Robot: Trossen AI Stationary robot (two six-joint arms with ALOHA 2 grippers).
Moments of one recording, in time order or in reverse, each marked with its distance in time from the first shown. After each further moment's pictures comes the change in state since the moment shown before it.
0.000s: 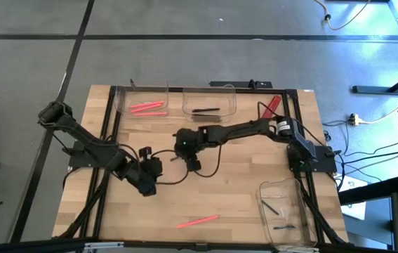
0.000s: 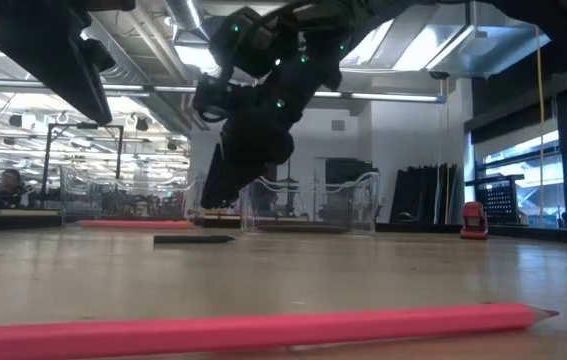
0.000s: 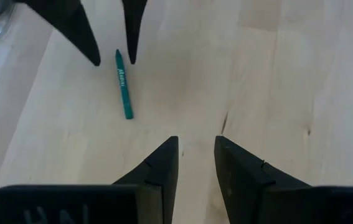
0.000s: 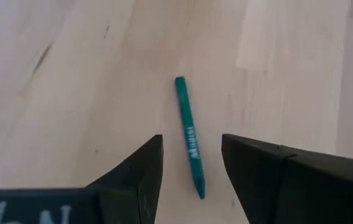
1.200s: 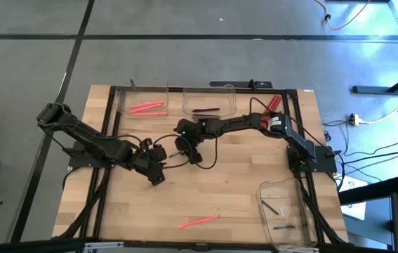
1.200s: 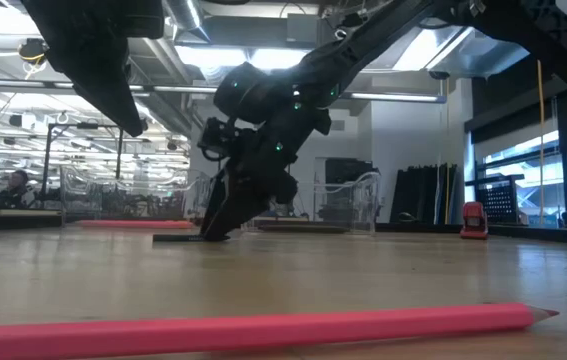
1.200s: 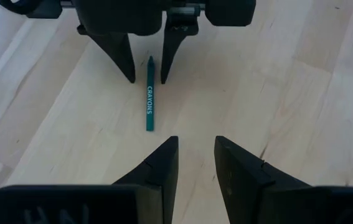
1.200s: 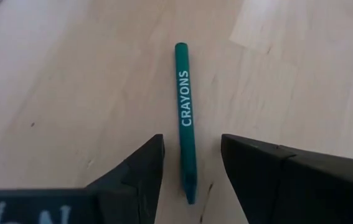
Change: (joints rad) left arm 0.151 -0.002 0.000 -0.001 0.003 -0.076; right arm -0.104 0.101 -0.007 0.085 -0.187 -0.178
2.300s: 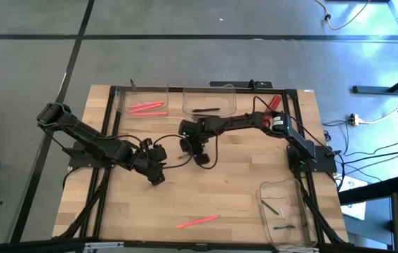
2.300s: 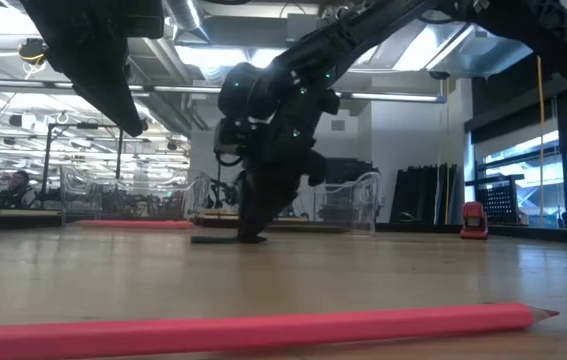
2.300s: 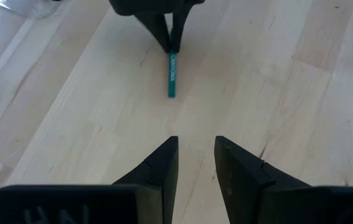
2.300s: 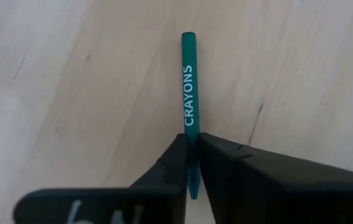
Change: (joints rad) left arm 0.000 0.000 0.000 0.000 0.000 0.001; right arm 0.002 -0.003 0.042 -0.329 0.010 0.007
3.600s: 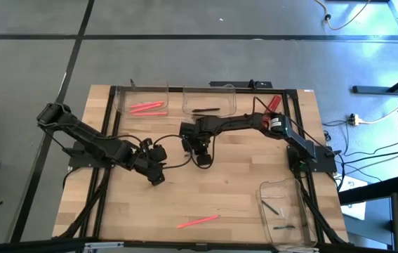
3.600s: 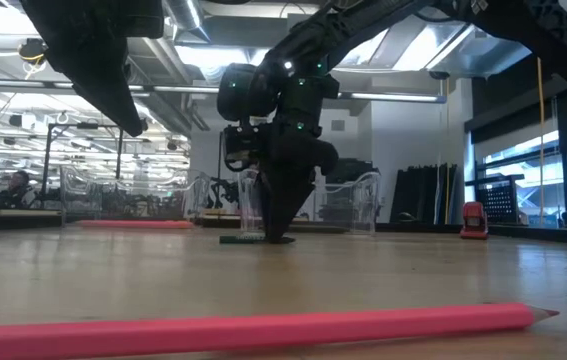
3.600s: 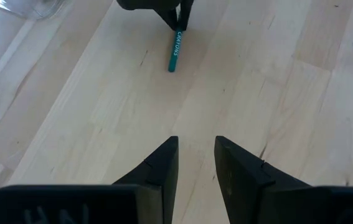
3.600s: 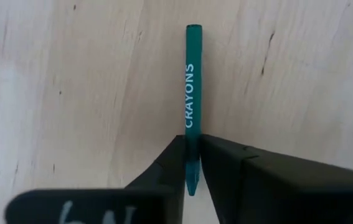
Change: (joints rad) left arm -0.001 0.000 0.000 0.000 0.000 0.007; right arm 0.014 0.006 0.104 -0.235 0.079 0.126
